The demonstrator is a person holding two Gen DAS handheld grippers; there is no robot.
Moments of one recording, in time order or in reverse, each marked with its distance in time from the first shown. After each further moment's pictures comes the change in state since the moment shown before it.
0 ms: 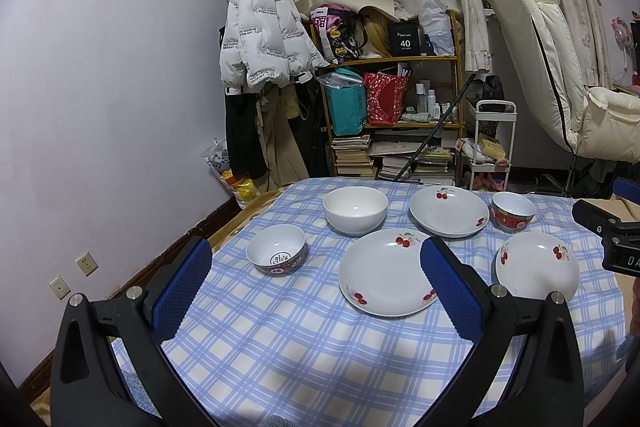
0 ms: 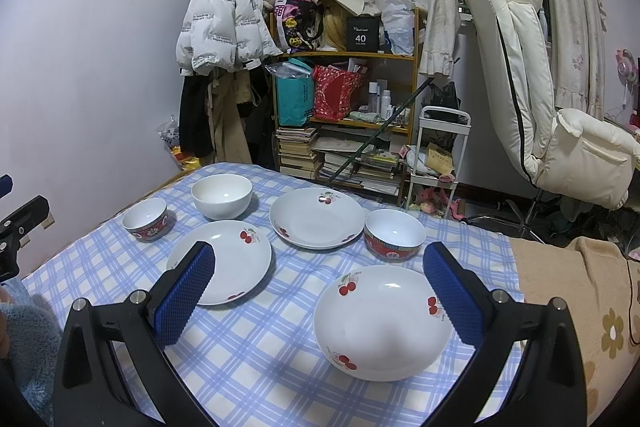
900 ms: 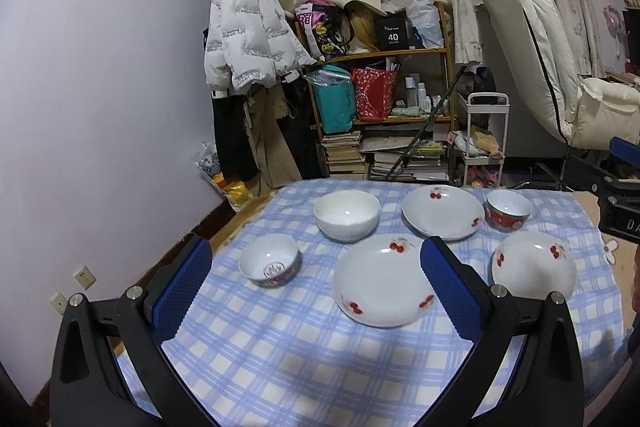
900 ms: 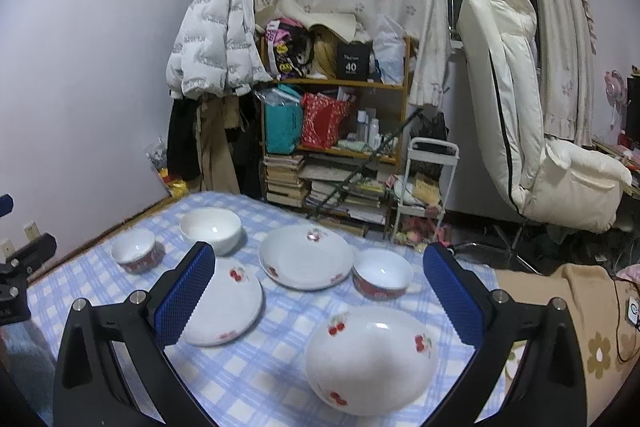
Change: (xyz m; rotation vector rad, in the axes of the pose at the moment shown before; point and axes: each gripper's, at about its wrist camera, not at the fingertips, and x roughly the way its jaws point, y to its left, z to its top) left arm 0.015 -0.008 0.030 0.061 0.023 -0.026; right arm 0.001 0.009 0.039 -0.016 -0.089 -0.046
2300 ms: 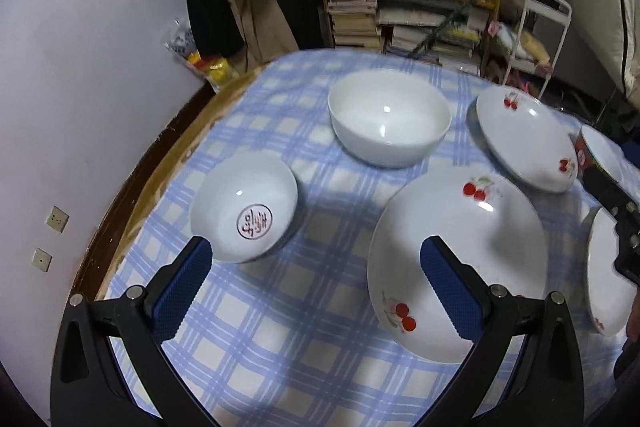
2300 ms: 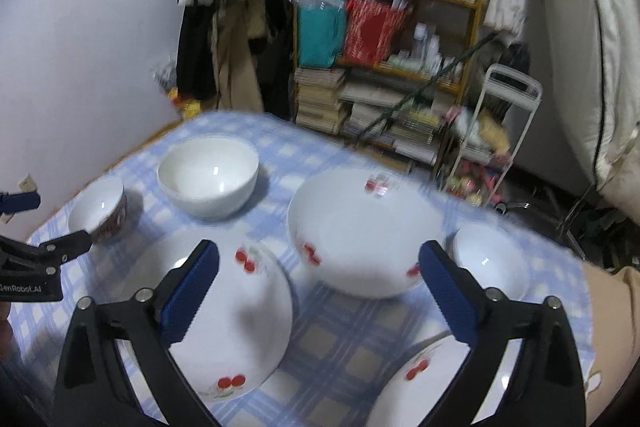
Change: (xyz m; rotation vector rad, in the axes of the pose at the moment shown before) left arm 0.257 0.021 -0.036 -0.033 0.520 -0.030; right arm 0.224 0.061 -0.039 -0.072 0.350 0.110
